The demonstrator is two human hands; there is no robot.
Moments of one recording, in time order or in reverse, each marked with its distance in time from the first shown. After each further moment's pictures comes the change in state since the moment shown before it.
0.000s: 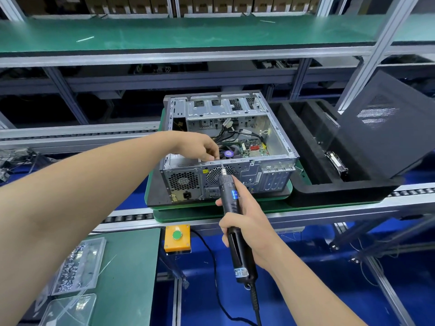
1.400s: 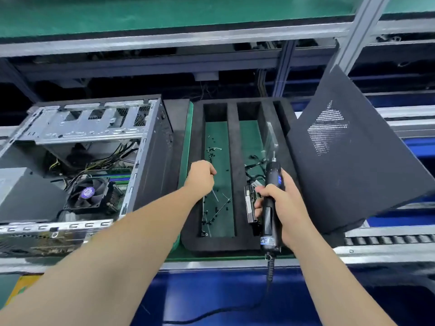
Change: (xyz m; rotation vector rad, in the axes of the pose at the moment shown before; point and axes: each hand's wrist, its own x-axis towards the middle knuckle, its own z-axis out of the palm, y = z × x) left_hand 0.404 0.158 0.085 -0.236 0.573 -0.552; right_hand 0.103 -0.097 -0.456 0.157 0.373 0.068
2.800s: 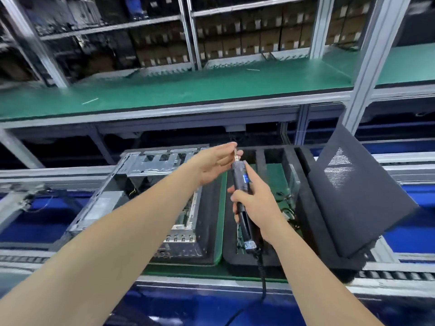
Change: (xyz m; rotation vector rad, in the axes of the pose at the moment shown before) left_hand -0.089 0.044 -0.203 -1.367 -0.232 0.025; right_hand -0.070 -0.054 0.130 -0.355 -0.308 -0.345
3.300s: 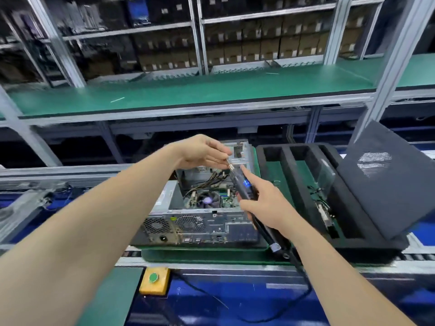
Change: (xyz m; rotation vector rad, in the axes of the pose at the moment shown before) left_hand -0.099 0.090 -0.172 0.532 -0.209 -0.071; right_hand -0.047 -0.032 0.148 -0.475 -0.120 -0.054
